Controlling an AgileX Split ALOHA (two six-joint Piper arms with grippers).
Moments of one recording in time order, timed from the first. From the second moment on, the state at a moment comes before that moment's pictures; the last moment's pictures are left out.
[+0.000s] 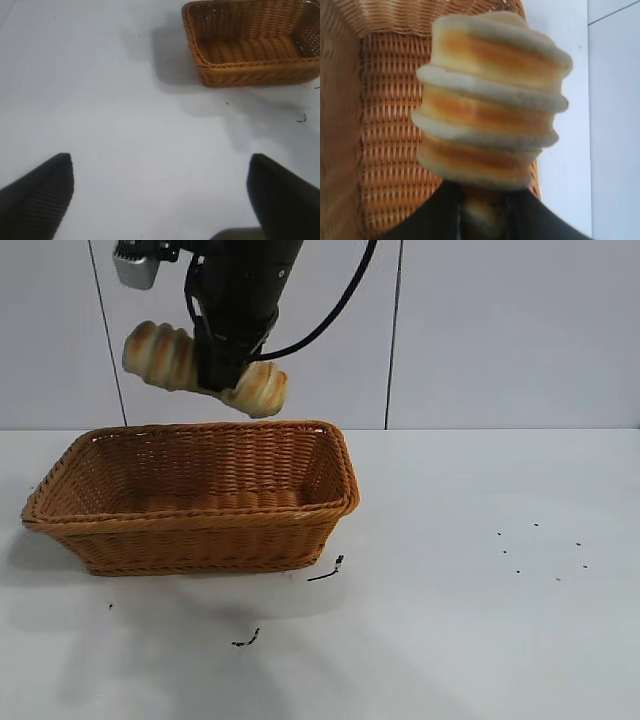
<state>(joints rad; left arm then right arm) 0.01 -0.01 -0.50 -0.02 1.06 0.04 0.65 2.40 -2.18 0.09 0.83 -1.08</state>
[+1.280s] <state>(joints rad) 0.01 -0.01 -0.50 -0.02 1.06 0.04 0.64 2.33 -2.18 0.26 0.82 -0.84</state>
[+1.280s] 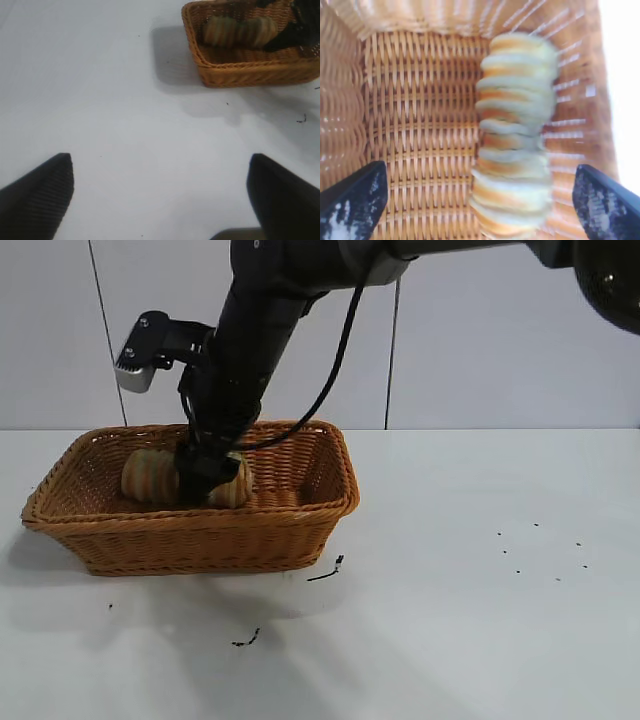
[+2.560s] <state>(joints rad) 0.01 -0.01 -0.50 -0.02 1.06 0.04 0.01 2.25 -2.18 0.05 1.16 -0.03</state>
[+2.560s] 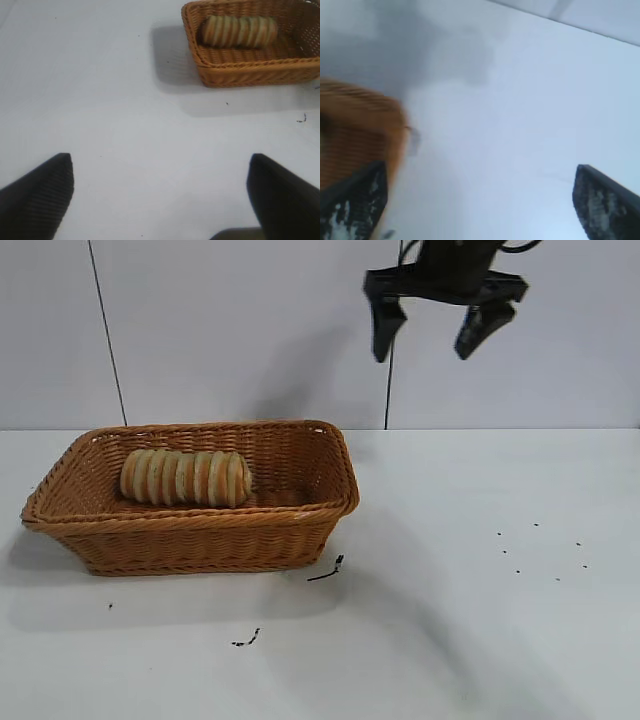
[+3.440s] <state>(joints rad) 0.01 -0.01 -0.50 -0.02 1.06 0.04 -0.01 1.90 -1.88 0.08 1.21 -0.06</state>
